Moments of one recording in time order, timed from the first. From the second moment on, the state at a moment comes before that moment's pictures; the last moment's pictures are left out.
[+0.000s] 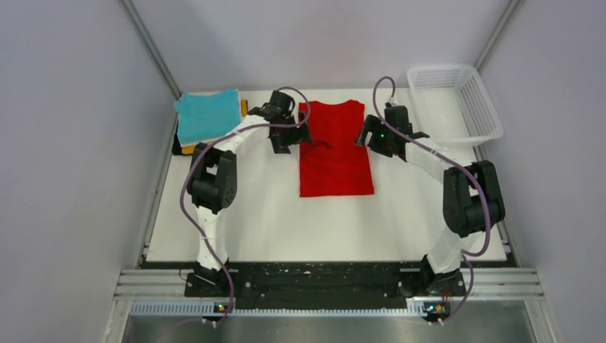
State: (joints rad) left arm -0.39 2.10 1.71 -0.60 0.18 -0.65; right arm 0.26 1.73 1.14 -0.16 -0.10 0.56
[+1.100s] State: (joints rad) left arm -0.54 1.74 1.01 -0.33 0.22 -0.86; right arm 0.28 1.41 0.63 -0.09 -0.14 0.64
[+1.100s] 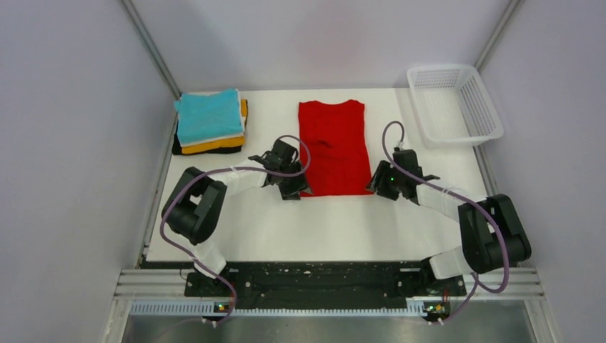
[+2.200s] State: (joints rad) left arm -0.74 1.48 0.78 -0.46 0.11 -1.01; right arm 0.28 1.17 0.50 -0.45 -0.52 0.50
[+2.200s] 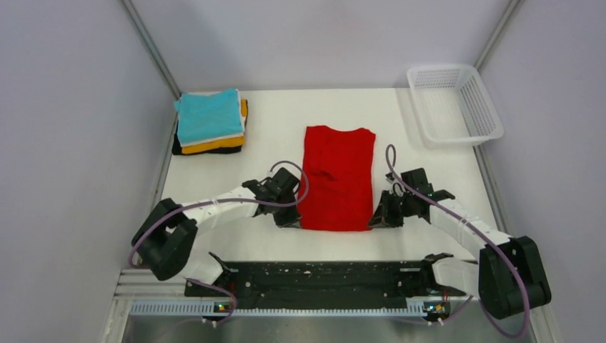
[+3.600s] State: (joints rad) left arm -0.44 2.11 1.88 -0.47 0.02 -0.61; right arm 0.09 1.69 1.27 -0.37 -0.36 0.48
